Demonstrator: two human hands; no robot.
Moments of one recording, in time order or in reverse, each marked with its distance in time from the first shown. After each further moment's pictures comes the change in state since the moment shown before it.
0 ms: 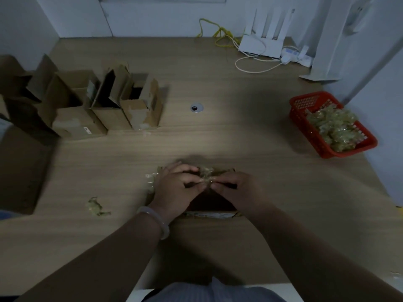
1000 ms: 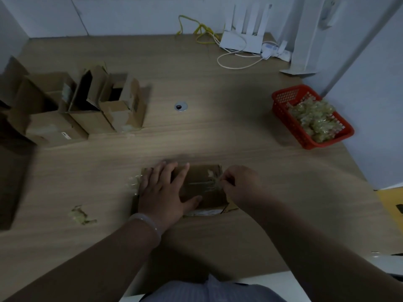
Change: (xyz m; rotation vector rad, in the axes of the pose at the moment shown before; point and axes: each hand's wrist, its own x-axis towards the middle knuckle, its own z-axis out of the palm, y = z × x) left_hand -0.014 -0.006 0.006 0.646 -0.176 0.085; right_hand -0.003 0.006 -0.024 -0.399 0.071 0.111
